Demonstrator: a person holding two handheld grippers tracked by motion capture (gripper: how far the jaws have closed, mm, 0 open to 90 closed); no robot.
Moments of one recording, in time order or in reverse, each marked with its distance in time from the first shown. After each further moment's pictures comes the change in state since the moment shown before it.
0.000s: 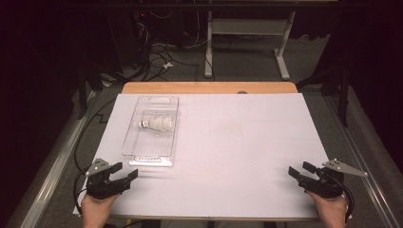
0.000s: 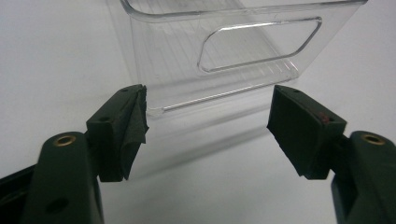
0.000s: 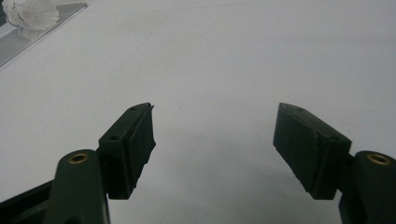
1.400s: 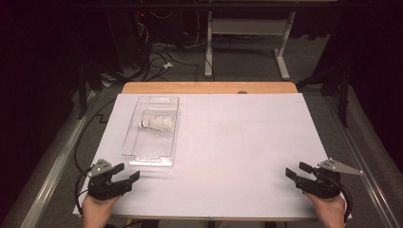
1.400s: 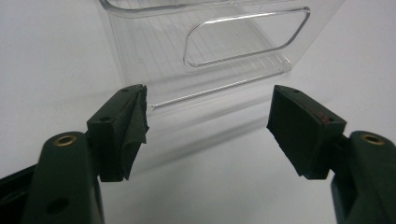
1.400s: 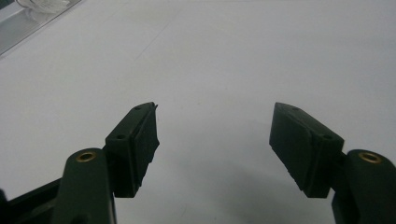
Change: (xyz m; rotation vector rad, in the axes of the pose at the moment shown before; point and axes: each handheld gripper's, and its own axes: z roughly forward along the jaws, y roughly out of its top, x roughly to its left) left arm -0.005 0.000 0.000 0.017 -0.007 0.030; right arm 0.012 0.005 -0.001 0.034 0.011 -0.070
